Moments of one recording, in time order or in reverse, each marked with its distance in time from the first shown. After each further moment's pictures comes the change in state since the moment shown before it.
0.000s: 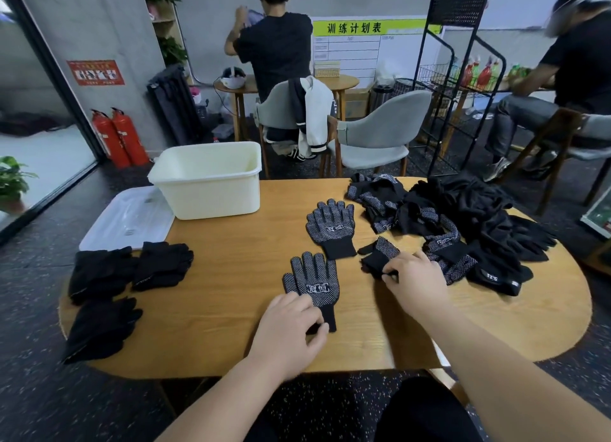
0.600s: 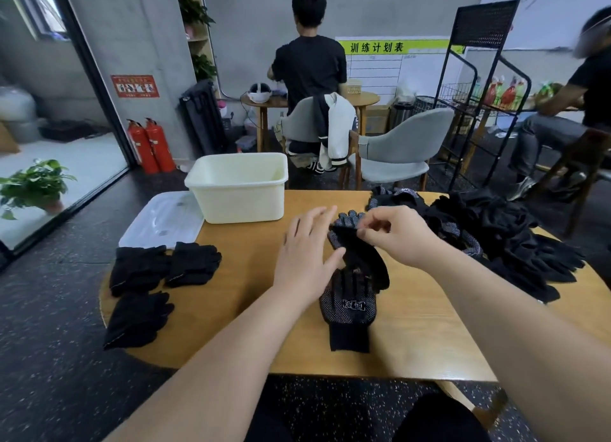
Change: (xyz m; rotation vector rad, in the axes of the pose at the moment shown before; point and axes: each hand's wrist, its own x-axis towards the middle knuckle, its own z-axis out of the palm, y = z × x) left_hand 0.090 0.009 -0.094 -0.058 0.152 -0.191; right_hand 0.043 -0.085 -0.121 0.673 -0.116 -0.270
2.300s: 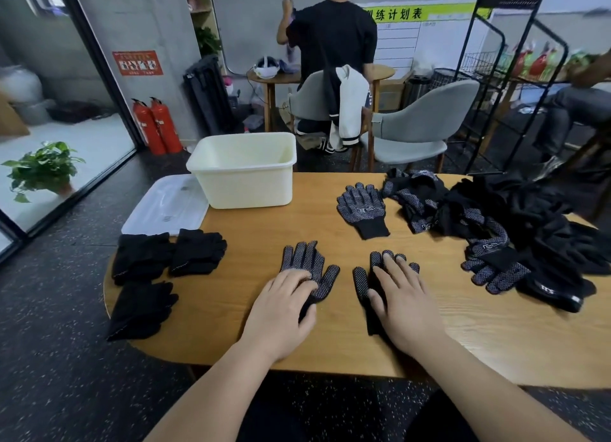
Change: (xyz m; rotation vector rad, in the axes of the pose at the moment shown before) left_hand -0.093 -0.094 0.047 0.148 -0.181 0.102; right_hand -0.073 0.096 0.133 -0.585 -0.030 0.131
